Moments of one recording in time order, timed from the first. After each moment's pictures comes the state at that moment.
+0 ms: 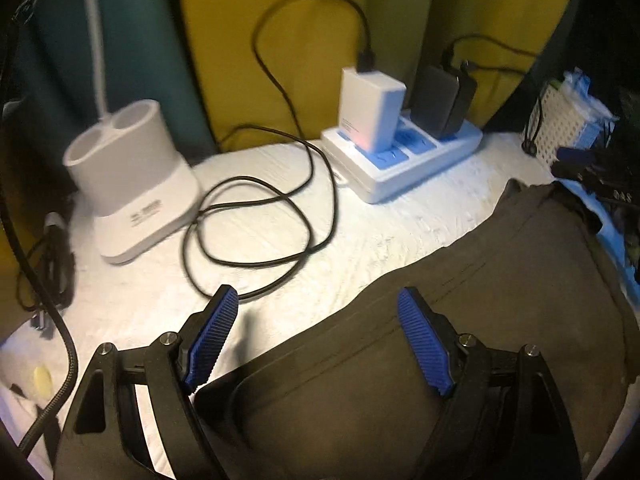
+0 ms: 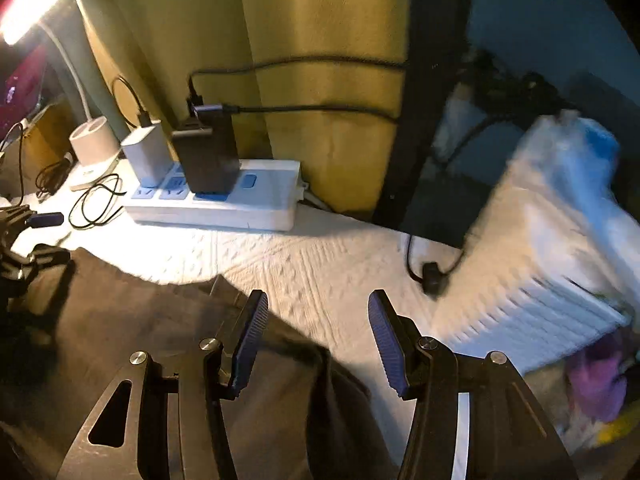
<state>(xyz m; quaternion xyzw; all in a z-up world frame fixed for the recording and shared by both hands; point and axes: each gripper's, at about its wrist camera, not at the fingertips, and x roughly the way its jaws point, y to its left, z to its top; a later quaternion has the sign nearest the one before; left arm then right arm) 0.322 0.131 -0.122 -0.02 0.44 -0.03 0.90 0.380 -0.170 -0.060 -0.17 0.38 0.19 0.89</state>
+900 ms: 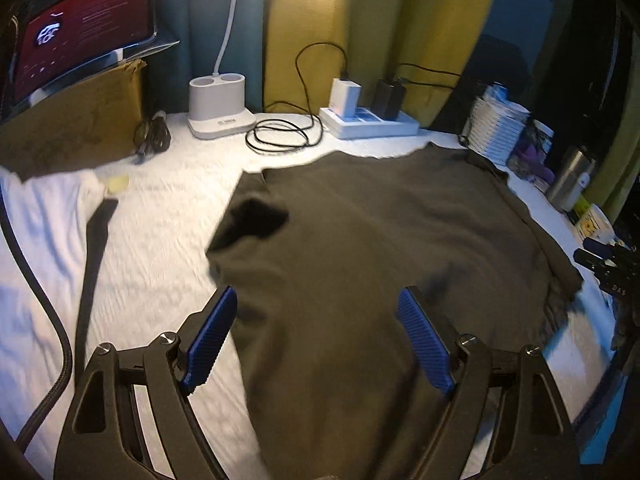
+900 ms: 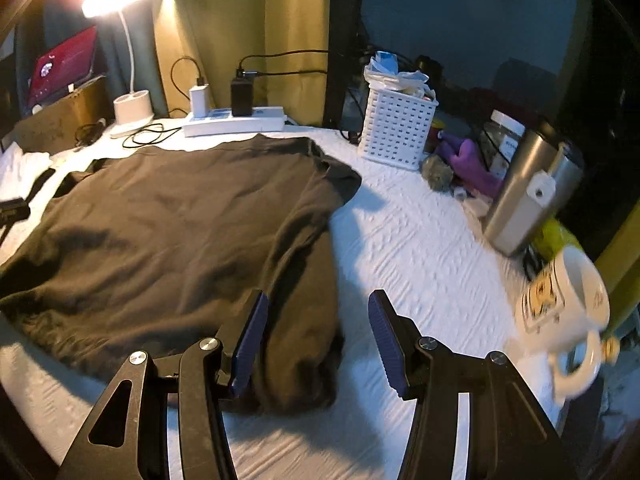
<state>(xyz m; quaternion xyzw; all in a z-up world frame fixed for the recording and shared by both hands) 0.100 0.110 -0.100 -0.08 0.39 -0.01 0.92 0.103 -0.246 -0.072 -0.14 0.35 0.09 0.92</state>
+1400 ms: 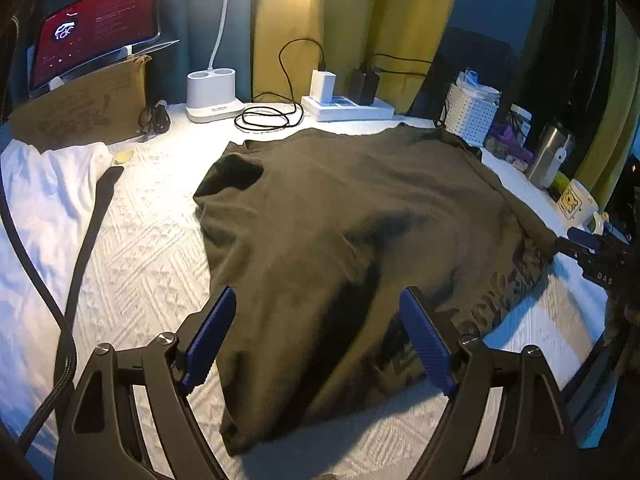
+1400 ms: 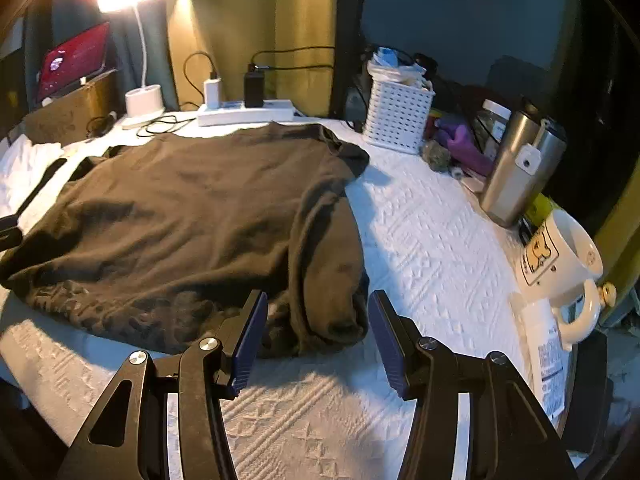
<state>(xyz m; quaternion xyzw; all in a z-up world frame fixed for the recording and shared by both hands) 0.047 0.080 -0.106 -0.08 0.38 -0.01 0.92 0.062 -0.237 -0.085 -0.13 0.35 0.08 0.93</state>
